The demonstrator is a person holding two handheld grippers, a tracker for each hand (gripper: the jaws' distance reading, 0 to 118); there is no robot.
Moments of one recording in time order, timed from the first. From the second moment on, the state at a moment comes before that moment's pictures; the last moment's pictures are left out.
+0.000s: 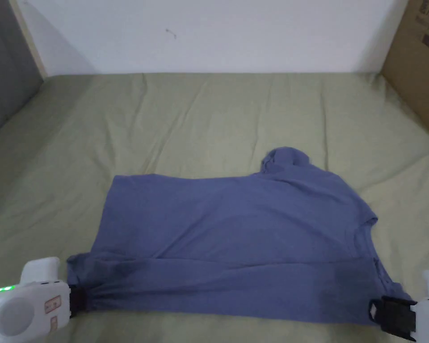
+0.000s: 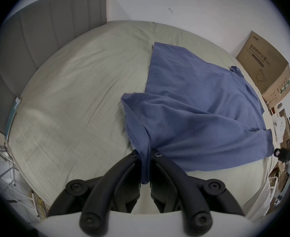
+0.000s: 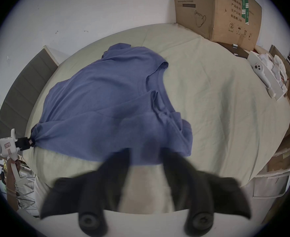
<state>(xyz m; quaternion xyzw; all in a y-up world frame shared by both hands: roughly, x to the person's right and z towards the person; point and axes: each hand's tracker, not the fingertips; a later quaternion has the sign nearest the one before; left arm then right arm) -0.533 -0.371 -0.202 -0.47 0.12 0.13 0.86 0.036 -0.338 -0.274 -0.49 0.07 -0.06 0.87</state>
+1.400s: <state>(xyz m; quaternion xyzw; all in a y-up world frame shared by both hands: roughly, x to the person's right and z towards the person) -0.501 -0.280 -0.103 -0.40 0.11 0.11 0.90 0.042 -0.302 -0.205 -0.48 0.10 -0.03 0.87</state>
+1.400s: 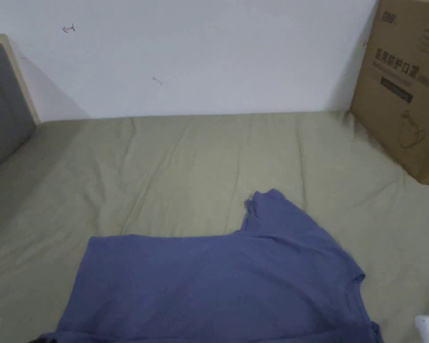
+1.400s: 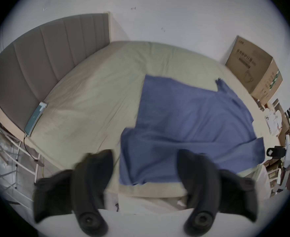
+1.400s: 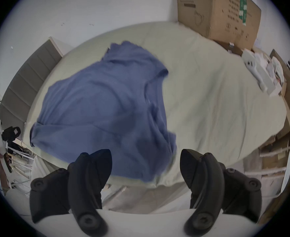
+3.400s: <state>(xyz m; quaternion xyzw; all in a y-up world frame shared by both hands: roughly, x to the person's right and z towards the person) -0.551 -0.366 -0.449 -0.51 0.13 0.06 0.85 -0.015 -0.356 -0.559 -0.56 0.06 0.00 0.83</state>
